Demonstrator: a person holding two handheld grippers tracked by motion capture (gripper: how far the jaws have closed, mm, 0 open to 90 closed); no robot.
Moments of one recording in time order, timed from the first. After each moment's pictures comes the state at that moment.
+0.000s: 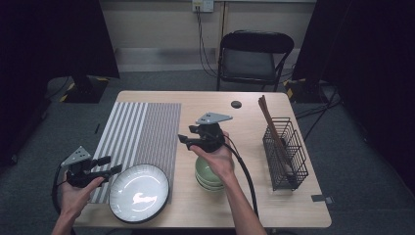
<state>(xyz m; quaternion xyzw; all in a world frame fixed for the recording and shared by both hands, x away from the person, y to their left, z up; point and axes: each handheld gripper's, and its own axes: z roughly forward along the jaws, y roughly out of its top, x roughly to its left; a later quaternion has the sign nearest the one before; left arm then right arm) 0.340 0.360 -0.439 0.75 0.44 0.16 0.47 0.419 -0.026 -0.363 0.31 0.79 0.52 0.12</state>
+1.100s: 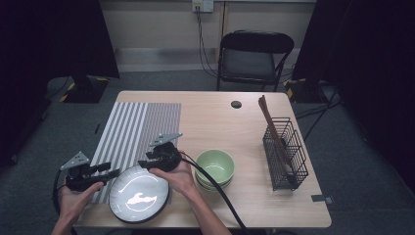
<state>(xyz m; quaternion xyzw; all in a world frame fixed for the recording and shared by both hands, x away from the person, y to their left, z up) 0.340 0.375 -0.464 0.75 0.46 0.13 0.46 0.399 0.083 -0.429 0.25 0.83 0.50 0.01</state>
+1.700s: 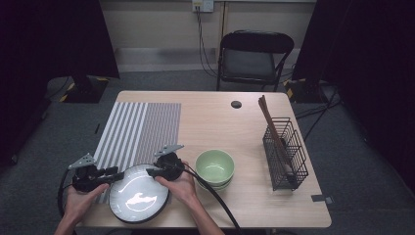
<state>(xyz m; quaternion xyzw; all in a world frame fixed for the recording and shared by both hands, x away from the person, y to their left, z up) 0.345 0.366 -0.477 0.77 0.44 0.10 0.45 0.395 0.079 -0.477 0.30 0.84 0.45 0.02</state>
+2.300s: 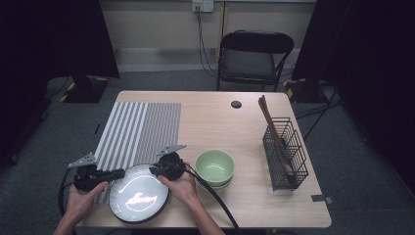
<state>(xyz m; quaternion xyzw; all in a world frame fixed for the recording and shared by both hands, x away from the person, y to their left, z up) 0.347 0.364 -0.475 0.77 0.42 0.07 0.47 0.396 0.074 -0.477 0.32 0.83 0.46 0.02</state>
